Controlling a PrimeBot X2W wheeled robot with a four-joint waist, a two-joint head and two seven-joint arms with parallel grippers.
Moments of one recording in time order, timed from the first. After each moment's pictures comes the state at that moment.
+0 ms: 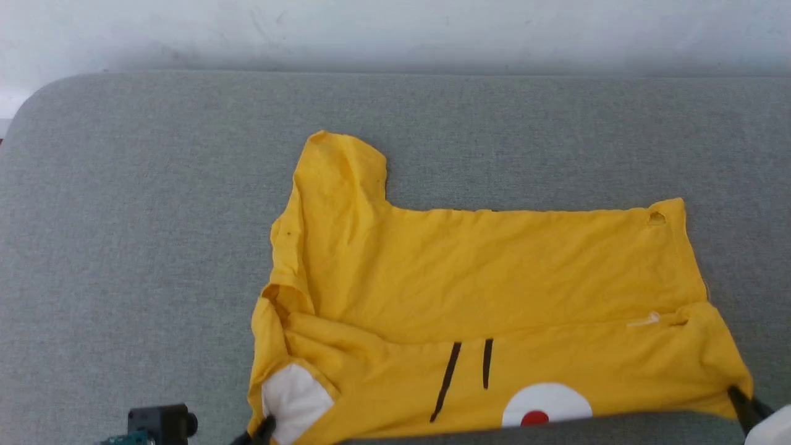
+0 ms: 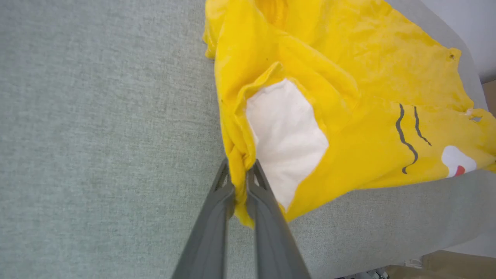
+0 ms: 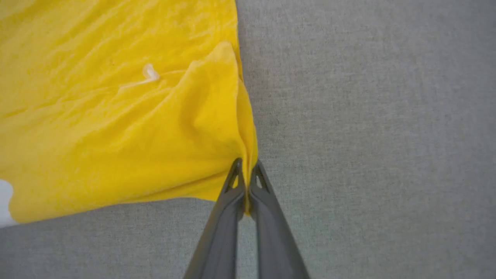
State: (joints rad) left arm 0.30 0.50 -0.30 -0.36 -0.77 0.27 0.31; right arm 0.26 -0.09 -0.32 -0.30 0.26 0.13 0.63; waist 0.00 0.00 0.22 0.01
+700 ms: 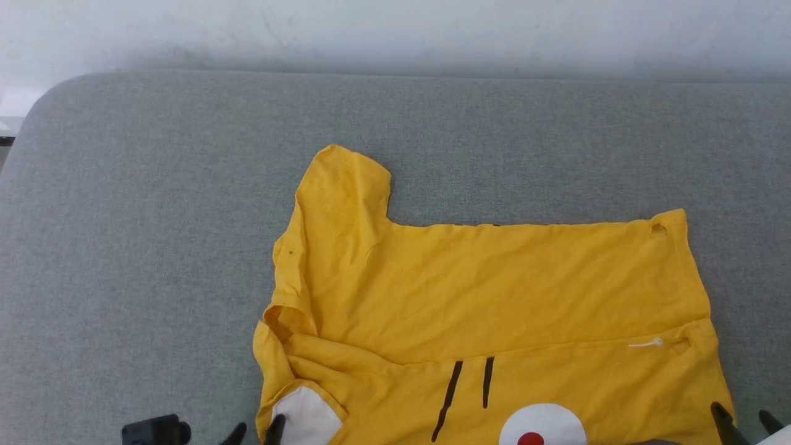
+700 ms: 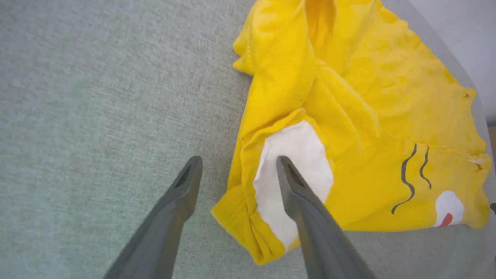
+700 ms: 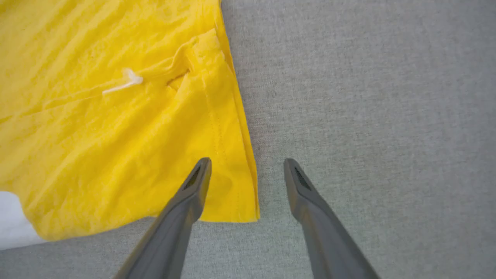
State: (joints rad) left arm 0.31 0.42 -0.30 -0.23 -0.82 0.25 0.21; right arm 0.31 -0.05 -0.34 -0.27 0.26 0.13 0.62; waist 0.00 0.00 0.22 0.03
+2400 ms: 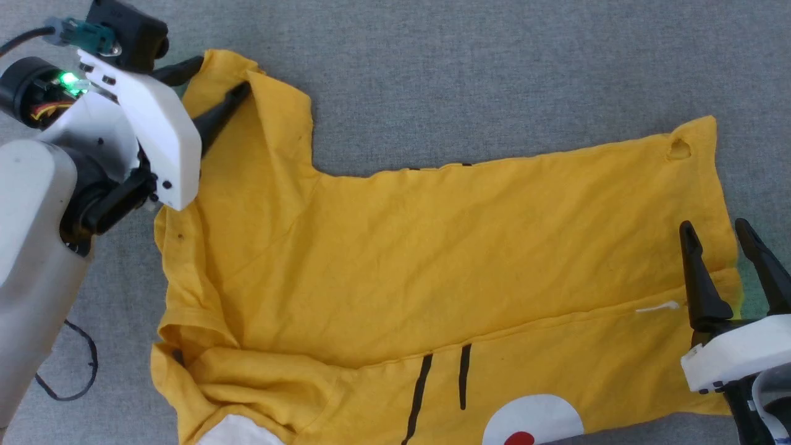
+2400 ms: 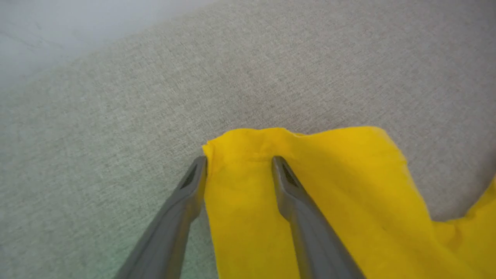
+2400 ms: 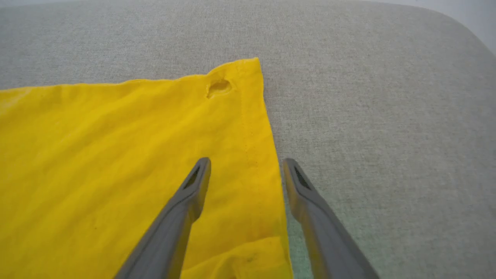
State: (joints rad) left arm -0.87 0.68 -0.57 0.16 -0.73 -0.12 0.49; right arm 0.02 -0.05 -0.17 -0.33 0.16 0.13 0.24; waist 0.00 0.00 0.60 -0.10
